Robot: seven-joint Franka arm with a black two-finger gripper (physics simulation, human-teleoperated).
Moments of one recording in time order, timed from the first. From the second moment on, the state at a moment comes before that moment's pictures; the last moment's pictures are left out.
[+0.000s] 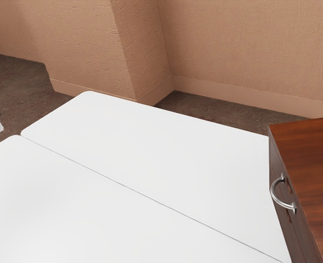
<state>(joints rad) 0.15 0.03 0.59 -1.41 -0.05 1.42 0.72</state>
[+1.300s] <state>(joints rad) -0.16 -0.06 0.01 -1.68 0.10 1.80 1.45</state>
